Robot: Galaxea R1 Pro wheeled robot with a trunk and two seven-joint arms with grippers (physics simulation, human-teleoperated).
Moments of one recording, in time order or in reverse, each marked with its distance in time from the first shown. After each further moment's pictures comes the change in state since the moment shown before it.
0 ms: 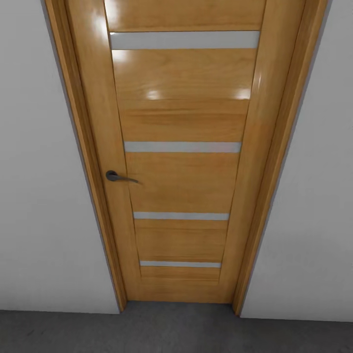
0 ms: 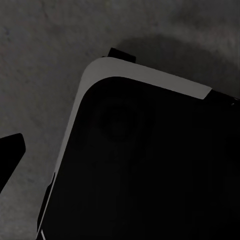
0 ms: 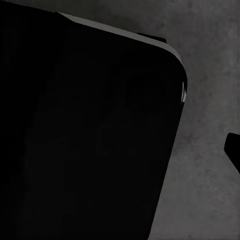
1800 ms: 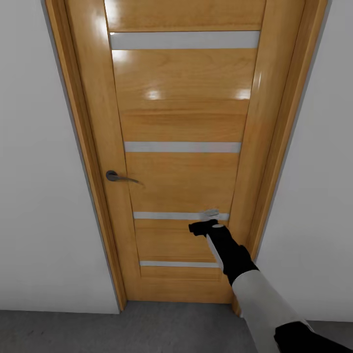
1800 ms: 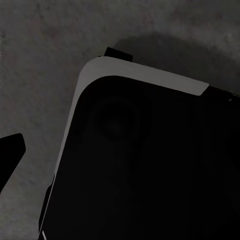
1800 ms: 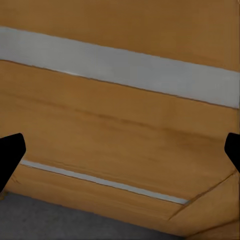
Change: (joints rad) left arm 0.000 -0.004 -0.014 0.000 -0.017 0.000 -0.001; right arm -0.823 0.162 0.037 -0.790 -0.016 0.646 -0.003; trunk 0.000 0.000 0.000
